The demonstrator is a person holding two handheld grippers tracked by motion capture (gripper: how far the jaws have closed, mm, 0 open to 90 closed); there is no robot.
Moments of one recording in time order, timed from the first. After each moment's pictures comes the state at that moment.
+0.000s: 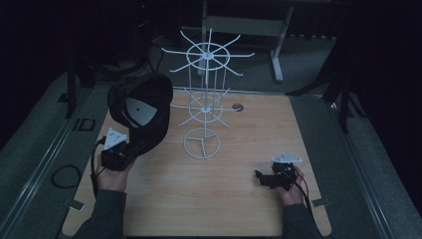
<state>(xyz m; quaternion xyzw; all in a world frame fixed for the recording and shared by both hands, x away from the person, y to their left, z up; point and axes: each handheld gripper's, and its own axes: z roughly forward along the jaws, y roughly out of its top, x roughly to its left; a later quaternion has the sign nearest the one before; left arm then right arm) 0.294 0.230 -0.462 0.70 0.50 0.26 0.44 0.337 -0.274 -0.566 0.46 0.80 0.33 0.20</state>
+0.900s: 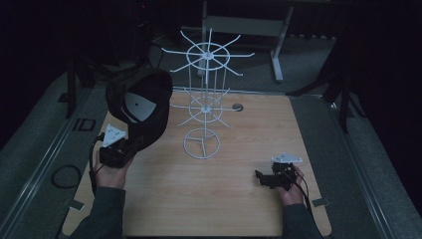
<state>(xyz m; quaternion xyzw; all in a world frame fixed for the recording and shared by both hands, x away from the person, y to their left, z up) 0.296 0.230 -0.450 0.70 0.49 0.28 0.44 0.337 -0.274 -0.566 0.46 0.80 0.33 0.20</state>
